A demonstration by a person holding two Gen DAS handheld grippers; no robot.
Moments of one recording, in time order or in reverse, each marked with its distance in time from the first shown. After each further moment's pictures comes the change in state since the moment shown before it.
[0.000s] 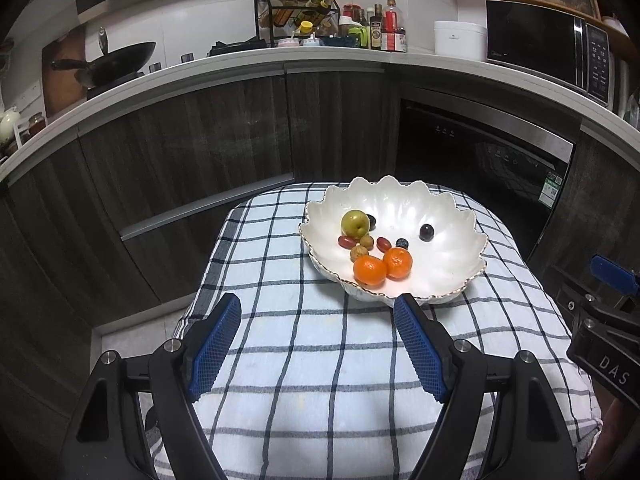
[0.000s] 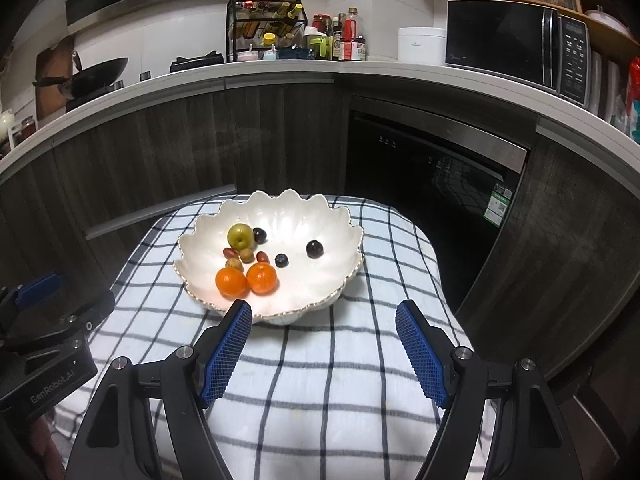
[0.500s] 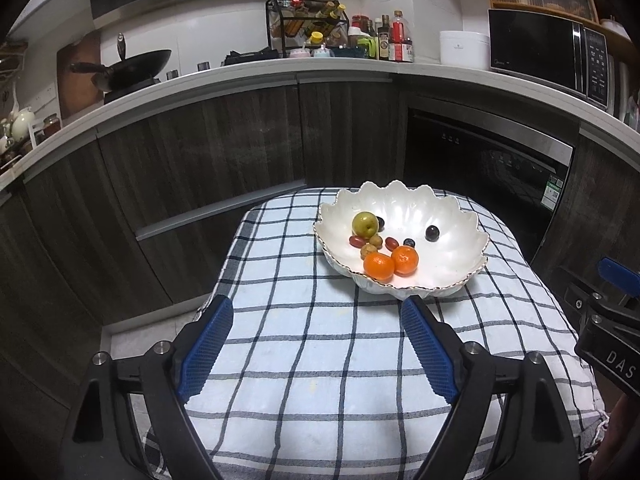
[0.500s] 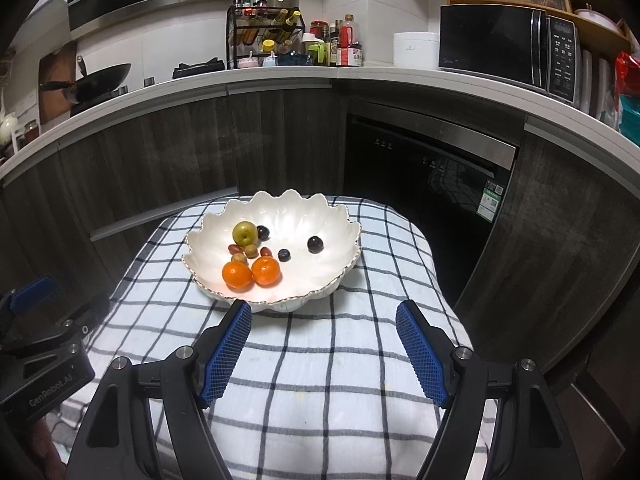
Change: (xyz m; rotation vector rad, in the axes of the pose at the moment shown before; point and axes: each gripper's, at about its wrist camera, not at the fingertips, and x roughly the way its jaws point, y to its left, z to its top) left arm -0.026 0.007 -0.015 -0.009 -0.043 0.040; right arm -0.022 -0.001 -0.013 0.013 -0.020 -0.003
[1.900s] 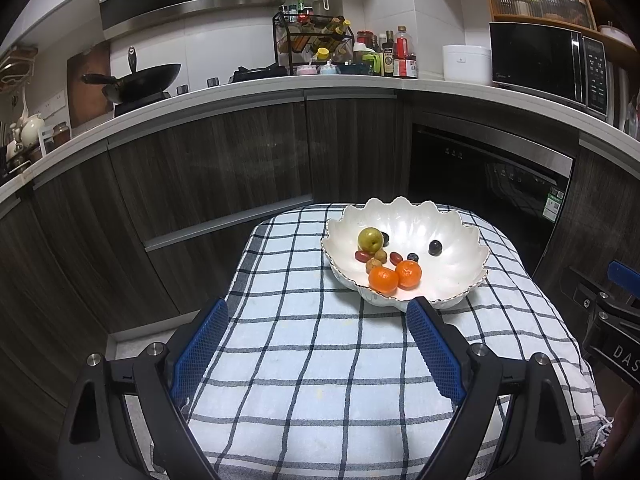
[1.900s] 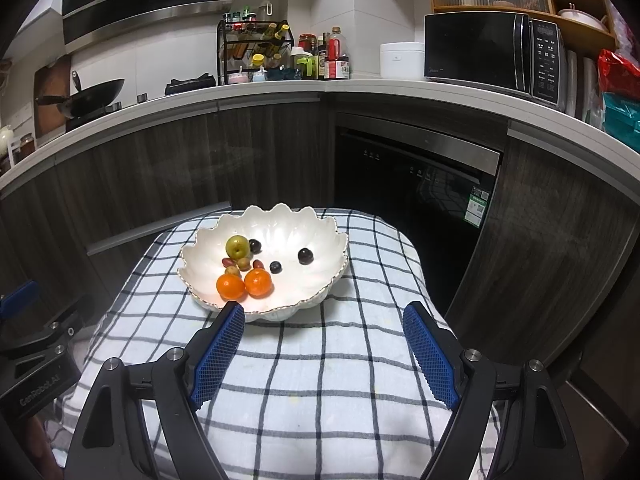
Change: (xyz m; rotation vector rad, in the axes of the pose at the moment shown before) left arm -0.015 0.003 0.002 -0.010 -0.047 0.019; right arm -0.015 -0.007 0.001 0.022 -0.045 -0.021
